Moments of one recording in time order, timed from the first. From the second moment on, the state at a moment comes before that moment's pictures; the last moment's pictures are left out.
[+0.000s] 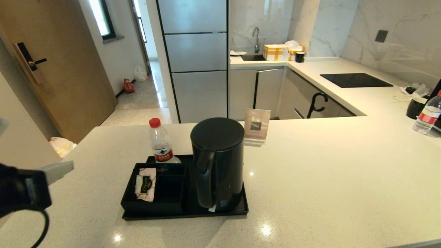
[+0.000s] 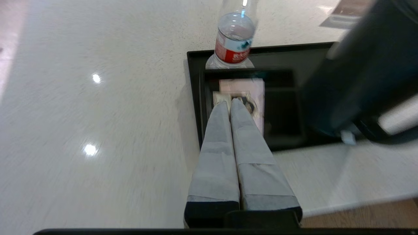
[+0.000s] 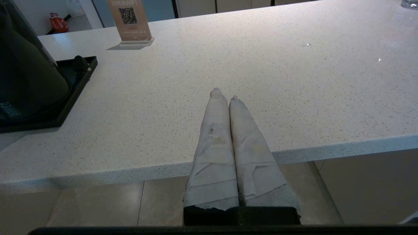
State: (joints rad) left arm -0.02 1.08 -0.64 -0.06 -0.11 -0.01; right arm -0.01 0.00 0.00 0.00 -0.01 0.05
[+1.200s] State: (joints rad) left arm -0.17 1.98 -1.07 -0.43 -0.03 0.04; right arm -0.01 0.00 0.00 0.00 -0.01 0.05
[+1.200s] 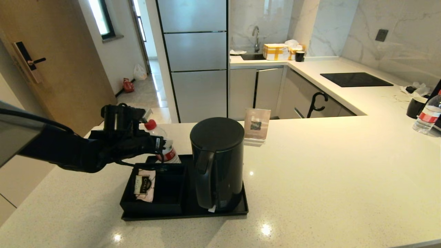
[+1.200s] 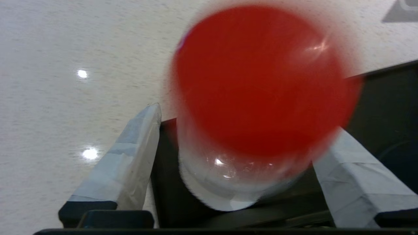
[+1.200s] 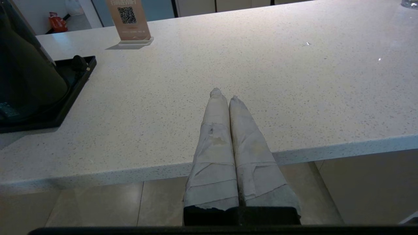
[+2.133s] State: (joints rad) left arm -0.21 2.07 -1.08 -0.59 0.00 0.04; right arm -0.01 0.00 0.00 0.00 -0.01 0.05
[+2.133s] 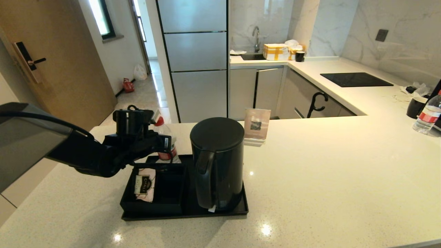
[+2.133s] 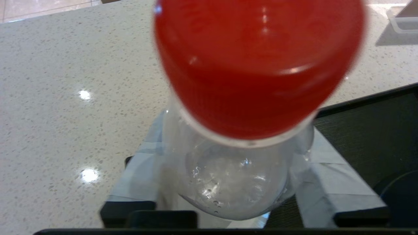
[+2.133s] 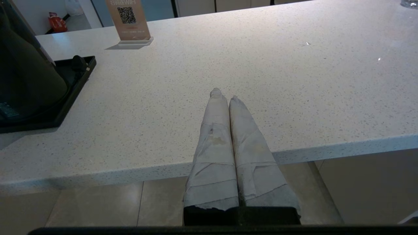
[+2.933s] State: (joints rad) left arm -0.18 1.77 -1.11 -0.37 0.21 0.02; right arm -0.01 0.00 0.00 0.00 -0.01 0.05
